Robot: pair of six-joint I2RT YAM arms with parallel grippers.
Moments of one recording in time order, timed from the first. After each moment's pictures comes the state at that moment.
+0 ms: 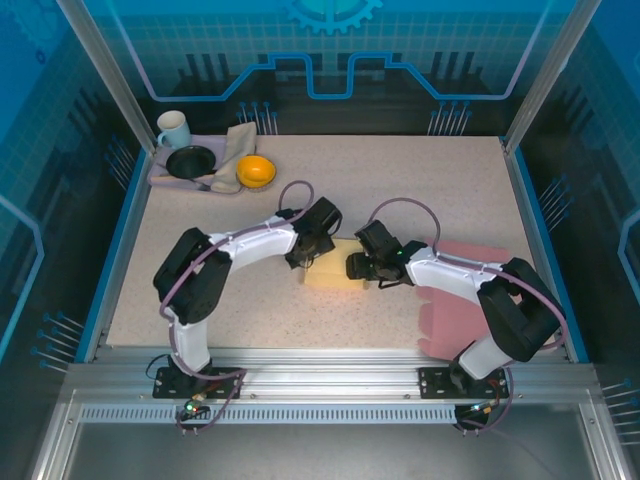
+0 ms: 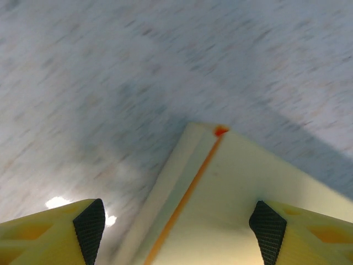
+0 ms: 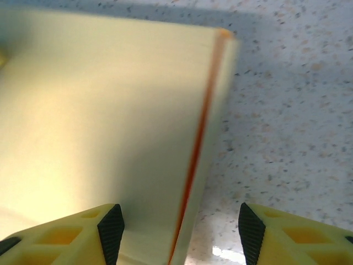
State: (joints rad) left arm -0.66 1.92 1.34 -0.65 -0.21 -1.14; right arm 0.66 1.54 0.84 -0.36 0.06 0.59
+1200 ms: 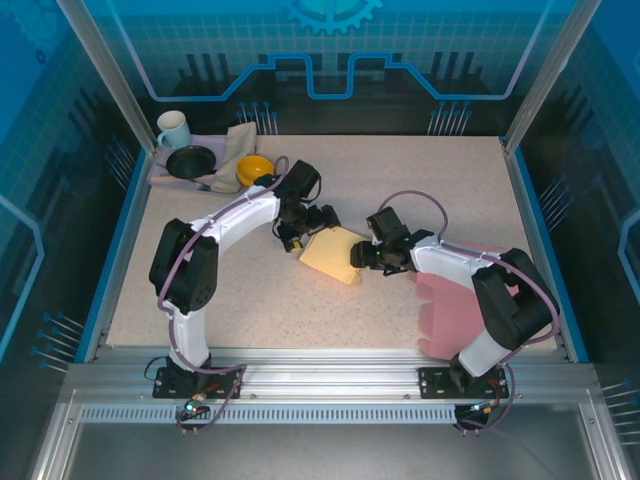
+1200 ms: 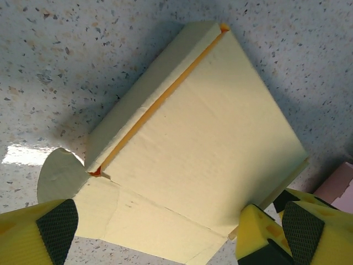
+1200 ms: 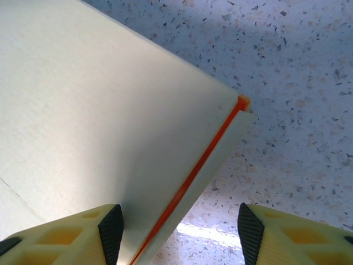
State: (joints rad) left arm -0.49 1.93 1.54 -0.86 0.26 -0.94; right arm 0.54 1.61 0.88 -0.33 -0.06 0.56
